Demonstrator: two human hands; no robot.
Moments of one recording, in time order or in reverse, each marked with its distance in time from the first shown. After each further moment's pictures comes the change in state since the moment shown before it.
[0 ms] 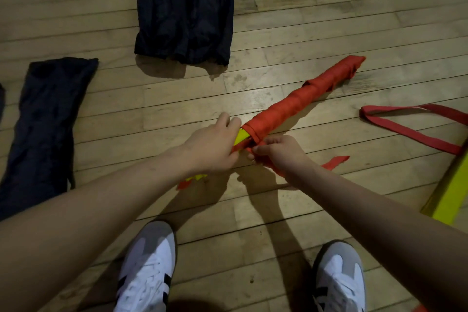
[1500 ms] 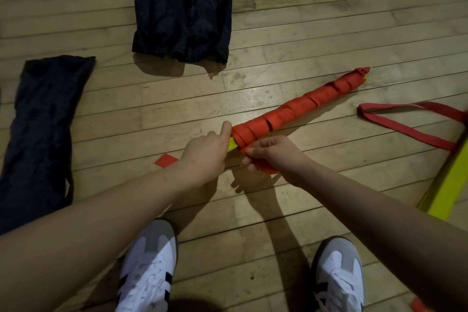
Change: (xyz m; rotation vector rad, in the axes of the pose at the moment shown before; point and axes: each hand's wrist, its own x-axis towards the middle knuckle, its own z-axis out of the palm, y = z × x) left_hand -0.009 0.002 0.023 0.115 0.019 -0.165; right_hand -0.010 -0.002 0.000 -0.112 -0.152 0.018
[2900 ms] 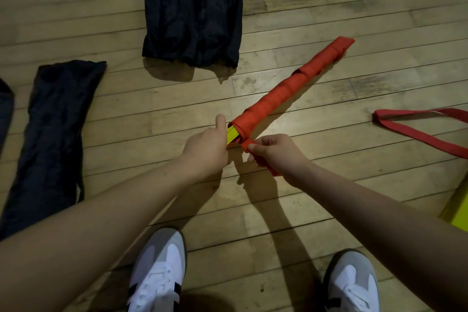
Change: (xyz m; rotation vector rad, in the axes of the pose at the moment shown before) left_hand 0.017 -0.020 -0.011 -0.215 -0.009 -0.156; right_hand 0.024 -0.010 0.013 -0.123 0.114 -0.056
